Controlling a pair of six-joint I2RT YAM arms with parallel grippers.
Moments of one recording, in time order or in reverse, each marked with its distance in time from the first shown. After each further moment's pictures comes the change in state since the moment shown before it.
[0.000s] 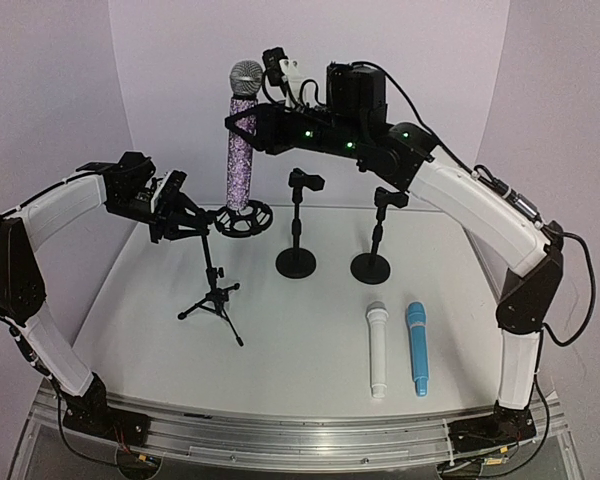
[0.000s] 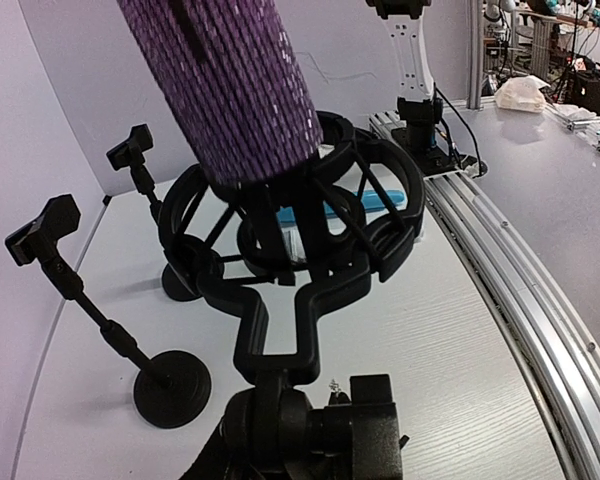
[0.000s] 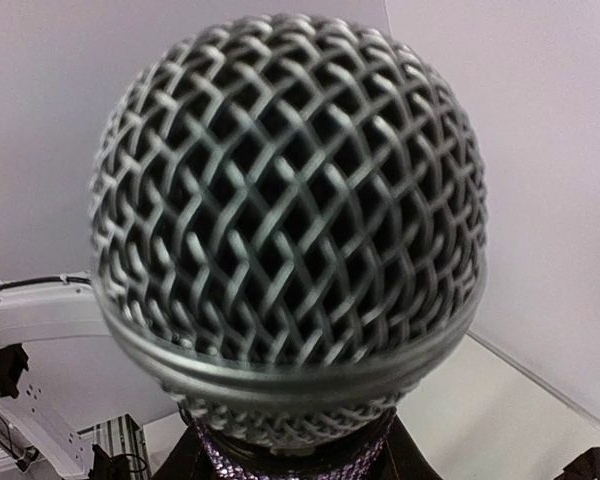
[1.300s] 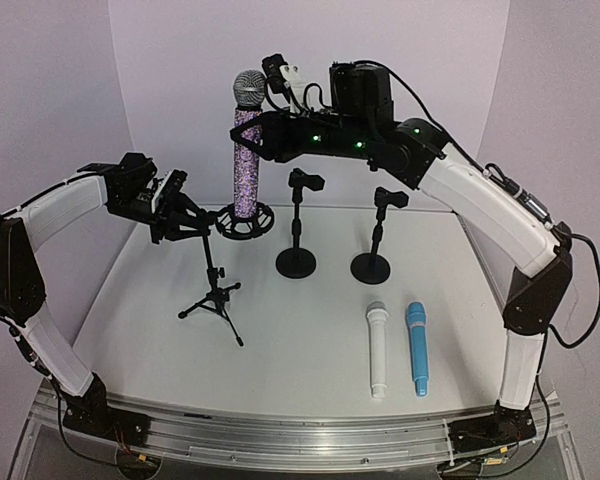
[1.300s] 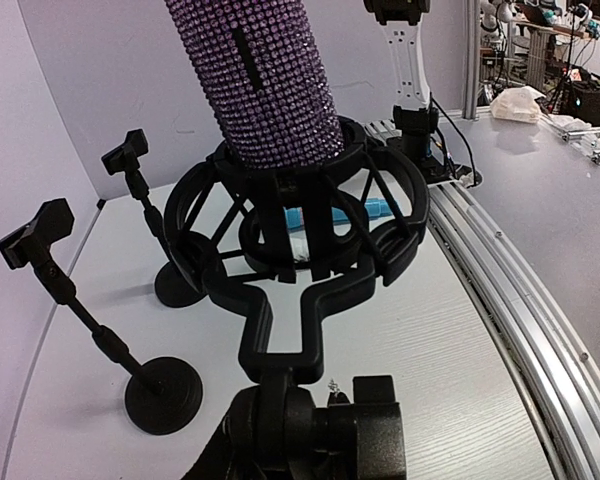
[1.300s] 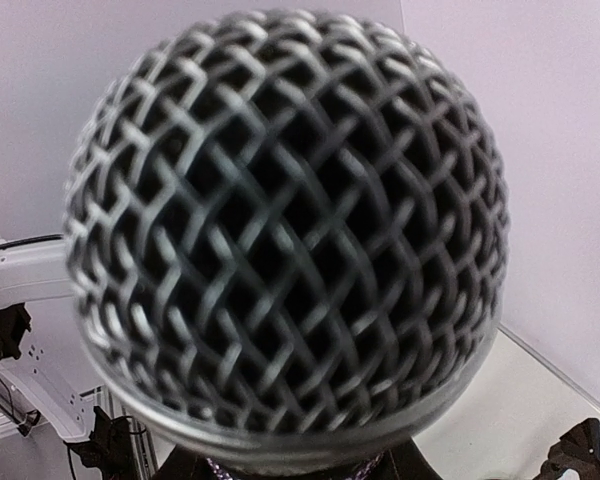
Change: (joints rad) left arm -0.006 0.000 -0.010 0.012 0.014 -0.026; right arm 0.005 -0.035 -0.001 -0.127 -0.027 -0.038
